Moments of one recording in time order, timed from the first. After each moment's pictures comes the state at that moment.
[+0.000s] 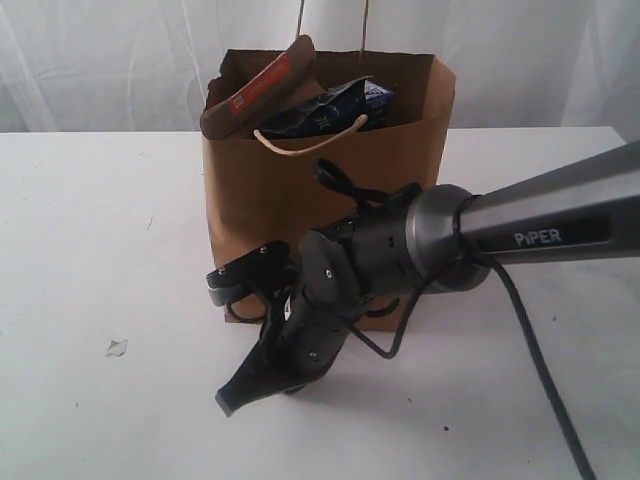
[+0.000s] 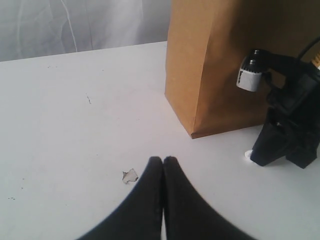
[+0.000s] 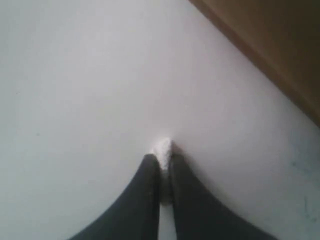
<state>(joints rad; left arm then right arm) -0.44 0.01 0.02 -0.13 0.24 0.08 0.82 1.97 -1.15 0.19 0.48 -0.11</state>
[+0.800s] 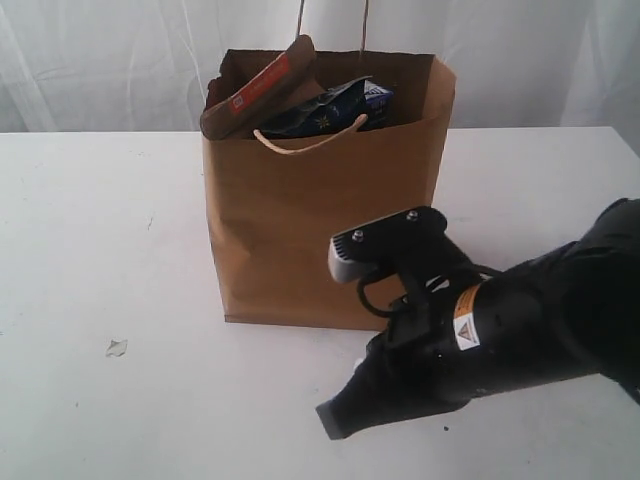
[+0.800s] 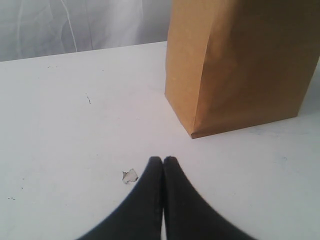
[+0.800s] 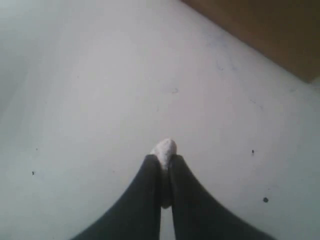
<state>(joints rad) -0.44 0.01 0.02 -0.13 0.24 0.08 0.82 1.30 -0.73 0.07 0.50 0.16</state>
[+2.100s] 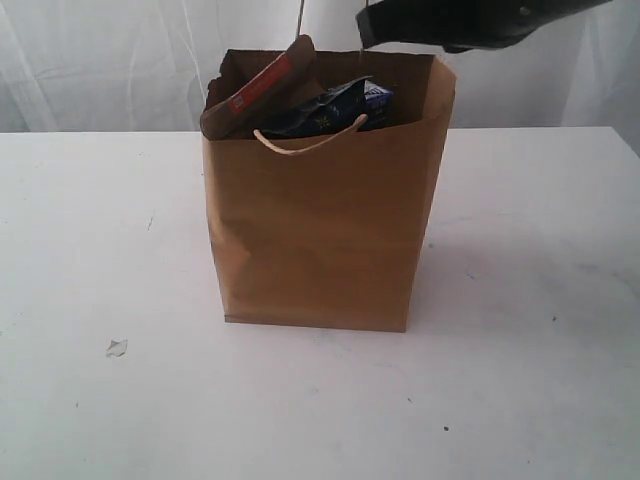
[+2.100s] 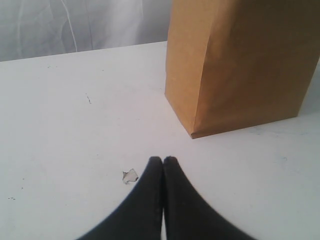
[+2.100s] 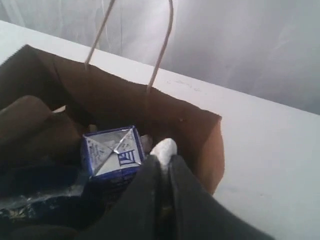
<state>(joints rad) -0.44 0.01 0.02 -0.13 0.24 0.08 0.59 1.39 -1.35 -0.44 0.65 0.39</state>
